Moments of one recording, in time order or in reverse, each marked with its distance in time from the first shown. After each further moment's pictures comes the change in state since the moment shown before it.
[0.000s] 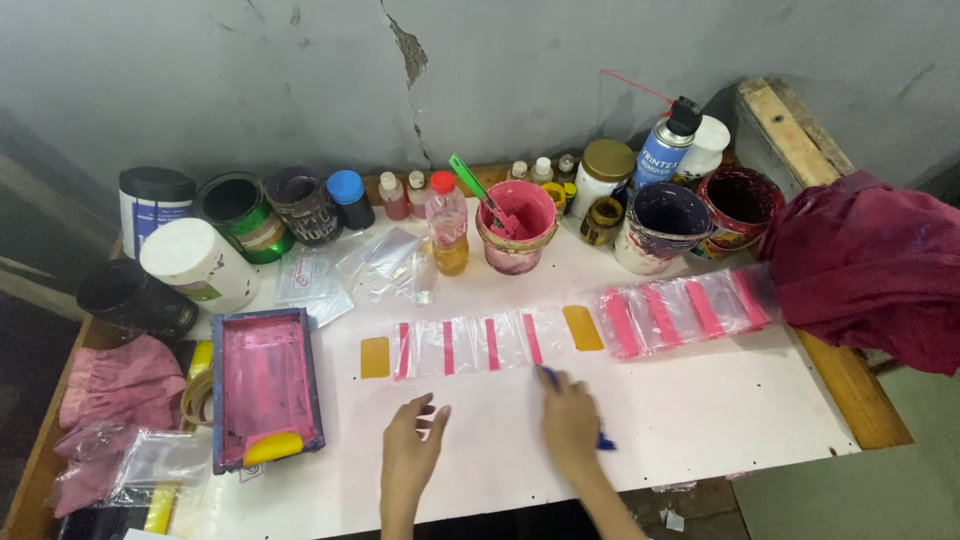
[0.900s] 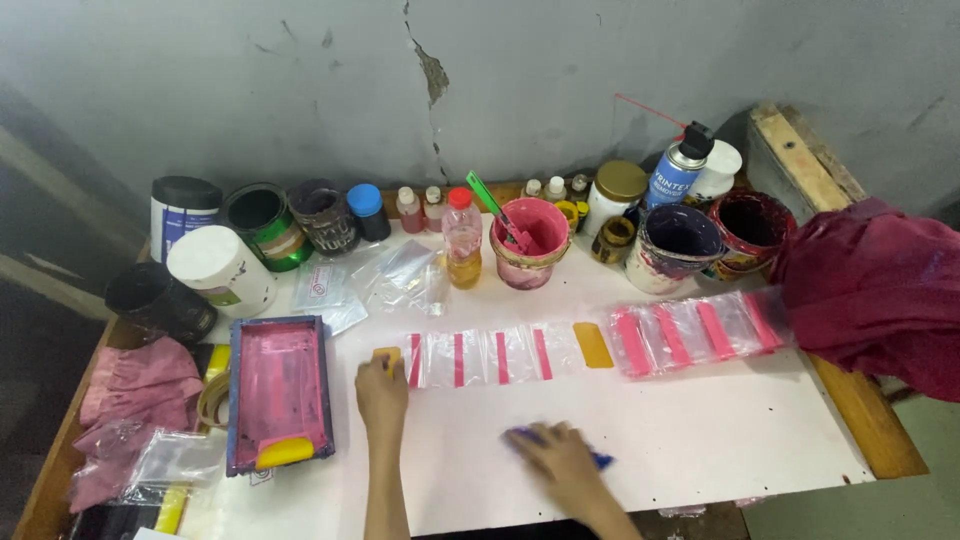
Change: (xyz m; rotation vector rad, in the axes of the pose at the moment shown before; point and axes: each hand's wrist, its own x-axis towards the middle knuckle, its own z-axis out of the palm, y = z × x) left_hand 0.137 -0.037 -0.015 0.199 0.363 0.083; right_hand -0.025 -0.011 -0.056 0.379 -0.405 -0.413
